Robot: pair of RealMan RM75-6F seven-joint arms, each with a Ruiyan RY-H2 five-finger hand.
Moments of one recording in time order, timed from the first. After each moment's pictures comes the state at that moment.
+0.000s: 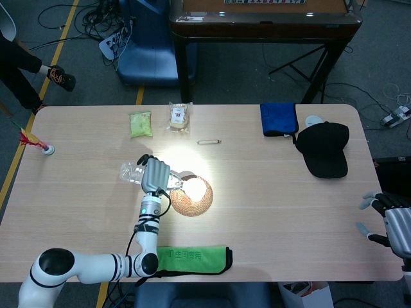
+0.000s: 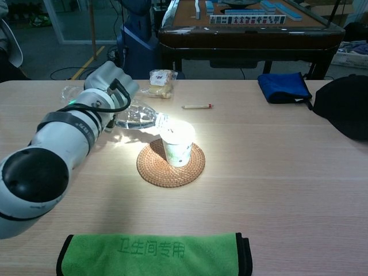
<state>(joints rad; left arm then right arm) -1.06 -1.92 -0.25 -1.26 0.55 1.37 1.55 0.05 -1.01 0.04 -1.59 -1.57 1.53 0.12</state>
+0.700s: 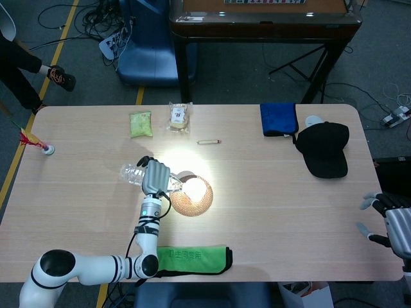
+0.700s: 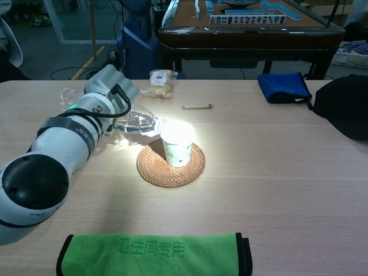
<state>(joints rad) -1.05 -1.94 -0.24 -1.25 0.56 1.38 1.58 0.05 -1.01 0.04 -1.60 -1.57 1.53 0.12</state>
